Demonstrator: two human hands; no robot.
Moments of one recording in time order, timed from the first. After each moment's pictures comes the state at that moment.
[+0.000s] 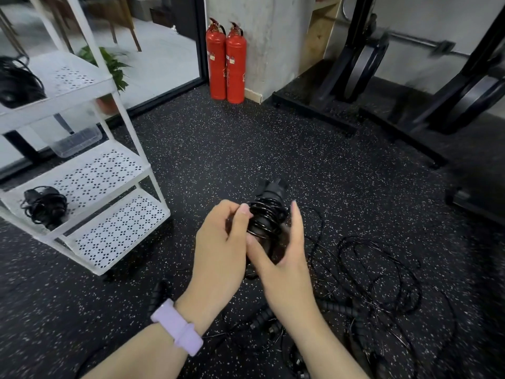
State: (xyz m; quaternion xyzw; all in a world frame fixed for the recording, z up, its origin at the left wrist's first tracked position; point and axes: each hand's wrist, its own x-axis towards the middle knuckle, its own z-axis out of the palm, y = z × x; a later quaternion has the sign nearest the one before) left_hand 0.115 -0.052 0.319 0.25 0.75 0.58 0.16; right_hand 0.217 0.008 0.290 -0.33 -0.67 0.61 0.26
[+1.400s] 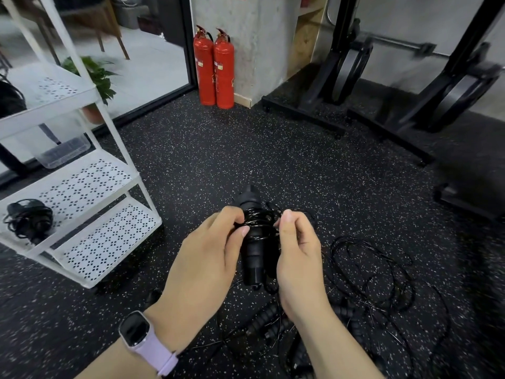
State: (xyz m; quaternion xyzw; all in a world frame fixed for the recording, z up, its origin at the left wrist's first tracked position) left_hand 0.108 -0.068 0.320 0.48 0.78 0.40 0.04; right_hand 0.213 0.027 0.312 -0.38 -0.59 0.62 0.37
